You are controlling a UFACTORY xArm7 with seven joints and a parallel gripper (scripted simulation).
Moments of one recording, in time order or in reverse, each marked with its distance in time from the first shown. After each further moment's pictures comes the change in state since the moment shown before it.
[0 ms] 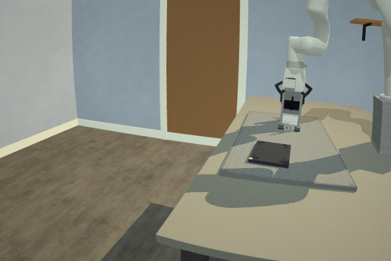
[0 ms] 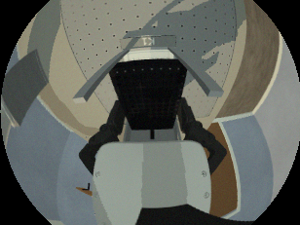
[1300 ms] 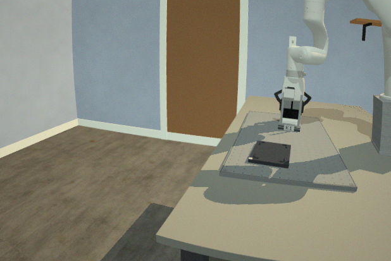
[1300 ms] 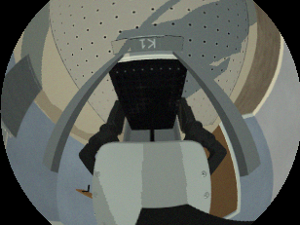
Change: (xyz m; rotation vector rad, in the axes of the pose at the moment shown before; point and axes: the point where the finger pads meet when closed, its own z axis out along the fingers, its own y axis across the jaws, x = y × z) arm 0.000 0.000 0.039 -0.001 0.000 0.000
